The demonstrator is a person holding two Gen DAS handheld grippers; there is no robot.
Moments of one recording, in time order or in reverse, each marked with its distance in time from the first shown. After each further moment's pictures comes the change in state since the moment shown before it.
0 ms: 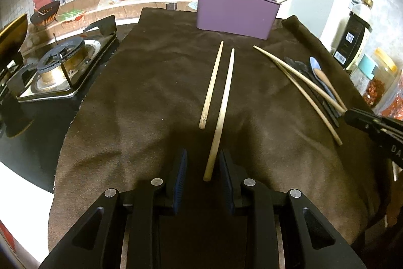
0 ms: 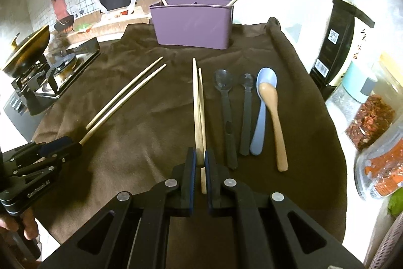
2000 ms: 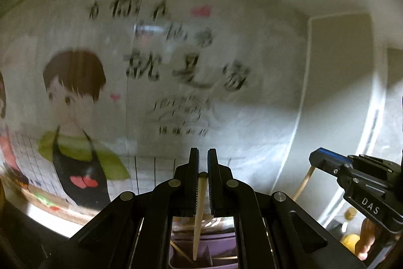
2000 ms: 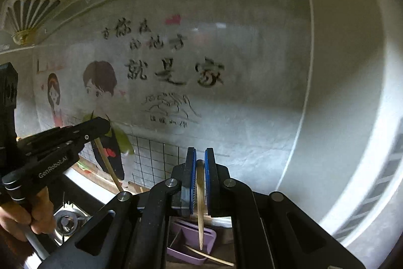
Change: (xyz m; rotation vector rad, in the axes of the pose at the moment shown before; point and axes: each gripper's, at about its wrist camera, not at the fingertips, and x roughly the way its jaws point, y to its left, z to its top) left arm -0.096 -0.019 0.421 0.032 -0.574 -0.148; right arm -0.105 -0.026 0.370 -0.084 -0.512 0.021
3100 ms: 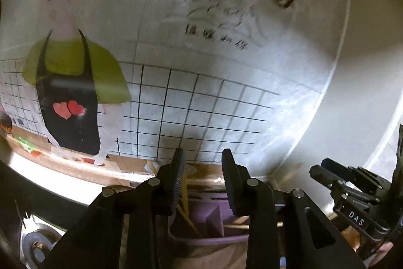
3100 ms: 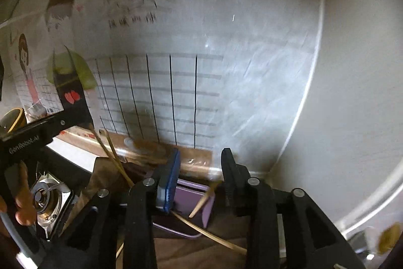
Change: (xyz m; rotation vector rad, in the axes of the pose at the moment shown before) left arm 0.049 0.038 -0.085 -0.127 0.221 -0.003; right arm 0.077 -0.009 -0.096 0.036 0.212 -0.061
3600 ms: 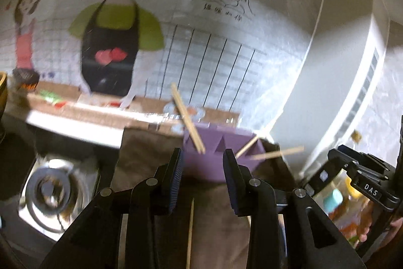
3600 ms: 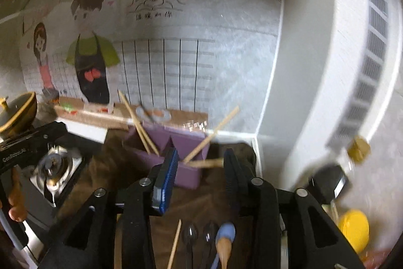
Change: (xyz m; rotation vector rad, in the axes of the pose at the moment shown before) left arm -0.108 0.015 -0.125 -0.031 0.033 0.021; right arm -0.097 0.015 -0.101 0.000 0.022 -0.051
